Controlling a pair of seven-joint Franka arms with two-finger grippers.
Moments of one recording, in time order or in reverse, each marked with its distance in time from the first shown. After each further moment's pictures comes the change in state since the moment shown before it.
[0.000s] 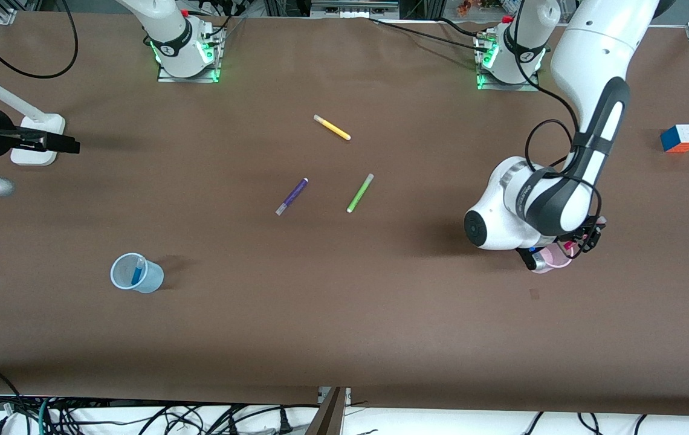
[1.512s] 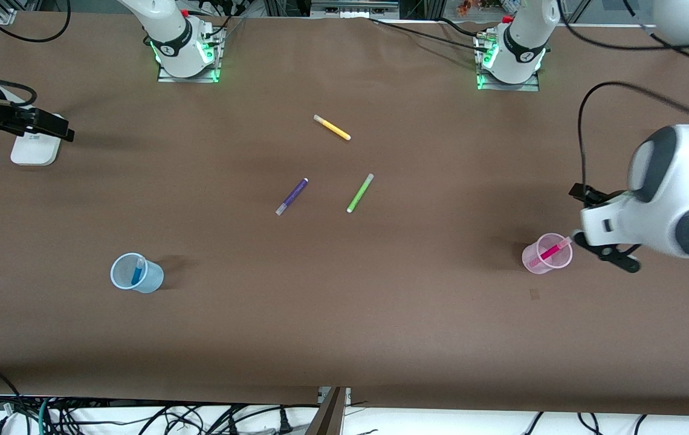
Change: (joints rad) left arm 0.263 -0.195 0.007 0.258 -0.852 -0.012 -0.065; right arm -0.099 -0.254 0.103 -0.309 -0.033 0.246 0.000
